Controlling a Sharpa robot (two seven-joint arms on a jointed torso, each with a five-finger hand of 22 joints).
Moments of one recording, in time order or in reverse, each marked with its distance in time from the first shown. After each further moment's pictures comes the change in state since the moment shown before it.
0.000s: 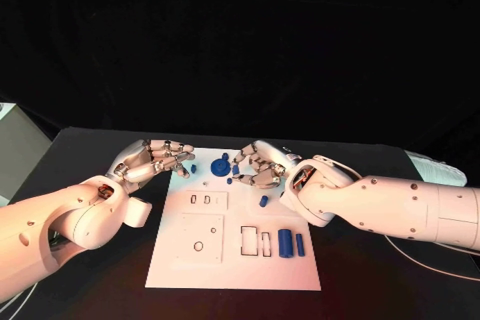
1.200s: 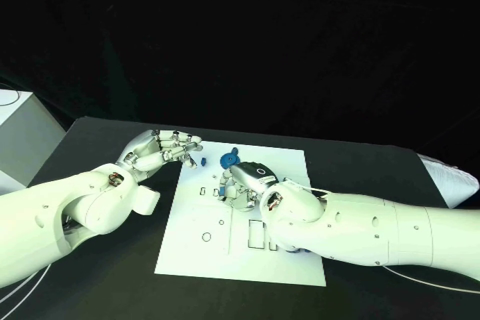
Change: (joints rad) left arm 0.001 -0.011 0.000 -0.002 0.006 -0.001 -0.003; left_hand -0.004 0.004 -0.006 0.006 0.000 0.000 0.000 0.000 0.001 0.000 0.000 0.000 0.000 -0.004 0.003 0.005 0.000 0.000 0.000 0.000 0.000 0.000; right arm -0.104 0.188 -0.011 -0.061 -0.374 0.013 -0.323; right_hand -0.070 -0.028 -0.002 0.016 -0.008 -0.002 -0.003 0.087 0.001 0.000 -0.007 0.020 0.000 0.000 -0.007 0.000 0.000 0.002 0.000 -0.007 0.000 0.000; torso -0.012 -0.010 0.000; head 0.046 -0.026
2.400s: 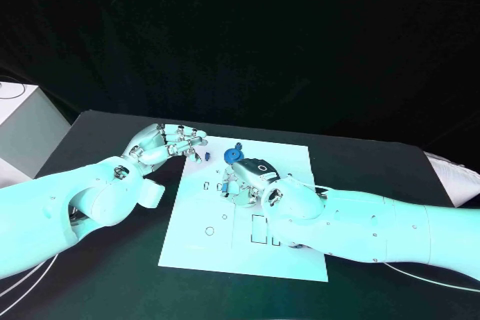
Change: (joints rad) left arm 0.000 0.000 0.000 0.002 0.000 0.000 -0.004; left_hand 0.000 0.000 0.000 0.000 0.000 0.000 0.000 0.000 0.001 0.000 0.000 0.000 0.000 0.000 0.000 0.003 0.000 0.000 0.000 0.000 0.000 0.000; right arm -0.011 0.028 0.000 -0.040 -0.041 0.014 -0.005; right_hand -0.020 -0.020 0.000 0.000 0.000 -0.005 -0.012 -0.005 0.039 0.000 0.000 -0.018 0.000 0.000 0.000 0.000 0.000 0.000 0.000 0.000 0.000 0.000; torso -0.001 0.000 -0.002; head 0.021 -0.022
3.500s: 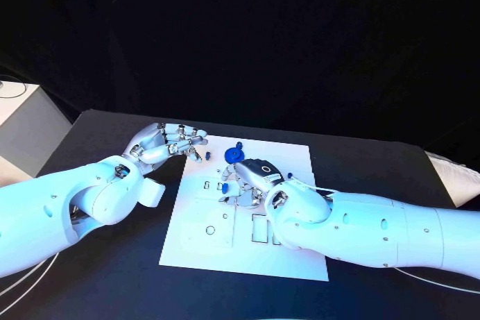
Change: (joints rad) left arm 0.000 0.001 0.000 -0.003 -0.002 -0.001 -0.004; left_hand 0.000 0.000 -0.002 0.002 0.000 -0.004 0.004 0.000 0.000 -0.005 0.004 0.000 -0.001 -0.004 0.004 0.000 0.000 0.000 0.000 0.000 0.000 -0.001; right arm -0.003 -0.044 -0.001 0.068 0.000 -0.035 0.001; right_hand 0.043 -0.016 -0.353 0.110 0.026 -0.157 0.057 -0.052 -0.051 -0.083 0.050 -0.114 0.000 0.000 0.033 -0.006 0.000 0.000 -0.004 0.029 -0.037 0.000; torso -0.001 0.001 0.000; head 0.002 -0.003
